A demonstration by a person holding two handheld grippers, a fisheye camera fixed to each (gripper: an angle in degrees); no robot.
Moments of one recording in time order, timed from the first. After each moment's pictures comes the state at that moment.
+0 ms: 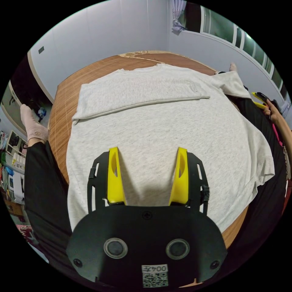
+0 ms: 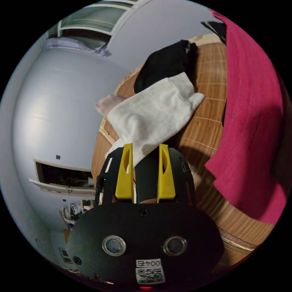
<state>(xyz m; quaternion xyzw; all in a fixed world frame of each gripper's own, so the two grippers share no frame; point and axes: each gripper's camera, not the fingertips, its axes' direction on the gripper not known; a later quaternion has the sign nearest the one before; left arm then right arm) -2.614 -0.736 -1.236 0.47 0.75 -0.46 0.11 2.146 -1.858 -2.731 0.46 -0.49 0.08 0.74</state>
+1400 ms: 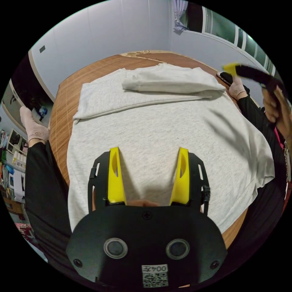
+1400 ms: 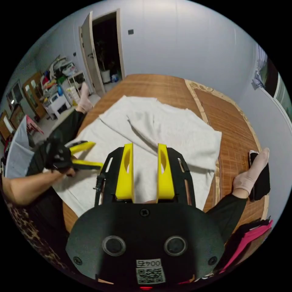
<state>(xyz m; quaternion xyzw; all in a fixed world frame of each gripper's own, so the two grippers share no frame) -2.641 -0.712 -1.187 0.46 0.75 -0.46 0.11 1.609 -1.654 -2.674 0.54 -0.05 -0.41 0.74</state>
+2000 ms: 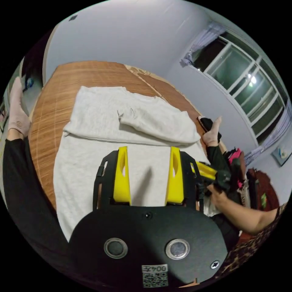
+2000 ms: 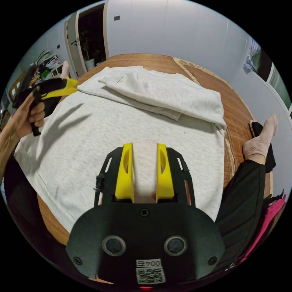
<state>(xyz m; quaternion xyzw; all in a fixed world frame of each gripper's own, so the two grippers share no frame) -2.626 -0.764 -1.009 0.45 0.78 -0.41 -0.16 1.586 -1.724 -2.513 0.51 -0.02 -0.35 0.78</state>
